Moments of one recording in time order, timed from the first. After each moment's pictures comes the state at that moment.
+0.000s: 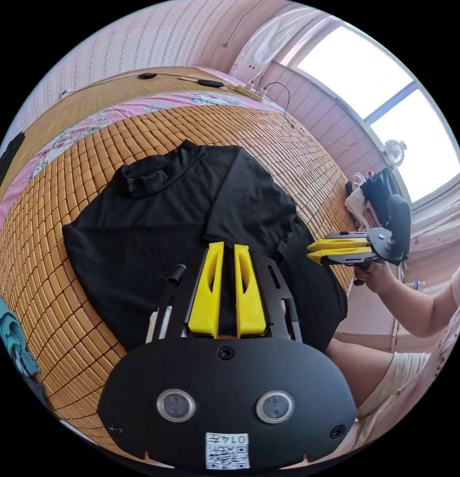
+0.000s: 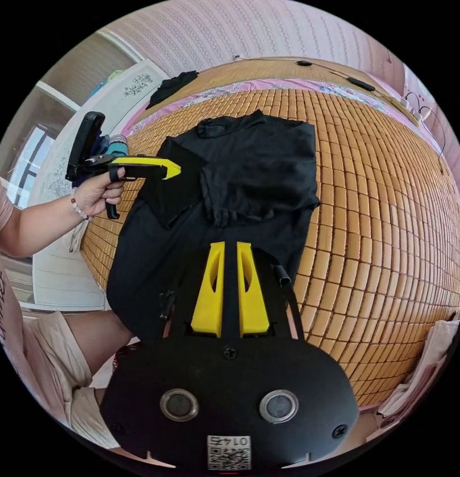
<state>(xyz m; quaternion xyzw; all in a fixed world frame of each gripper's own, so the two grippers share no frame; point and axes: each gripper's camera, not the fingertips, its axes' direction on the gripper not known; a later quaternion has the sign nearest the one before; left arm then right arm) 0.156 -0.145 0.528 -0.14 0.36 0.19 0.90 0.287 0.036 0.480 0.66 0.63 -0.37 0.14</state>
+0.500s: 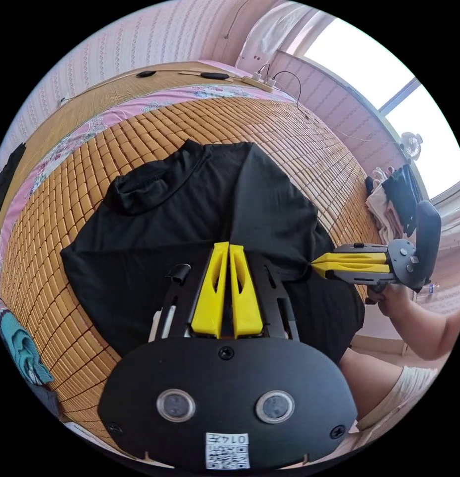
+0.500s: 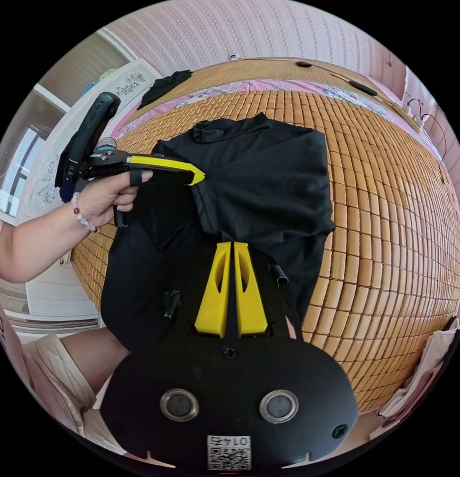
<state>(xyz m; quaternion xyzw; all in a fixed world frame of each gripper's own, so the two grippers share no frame) 0.152 -0.169 0.553 -0.15 0.31 0.20 0.92 0.237 0.018 0.481 0.67 0.62 -0.37 0.14</state>
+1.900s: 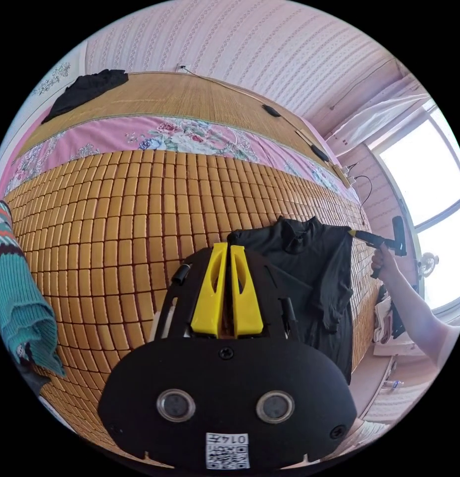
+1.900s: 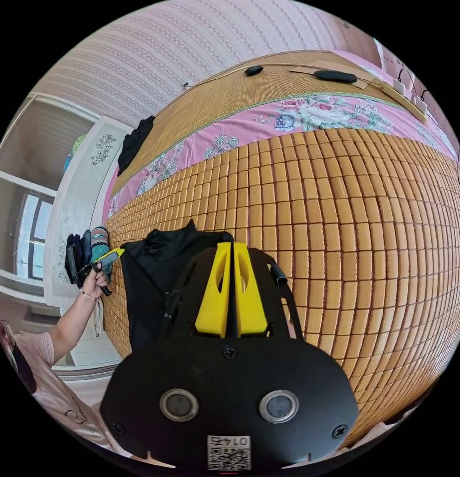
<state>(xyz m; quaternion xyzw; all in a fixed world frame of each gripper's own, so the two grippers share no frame) -0.184 -0.275 0.612 -0.11 0.28 -0.05 0.95 -0.013 0.260 0.393 0.71 0.52 -0.42 0.20</state>
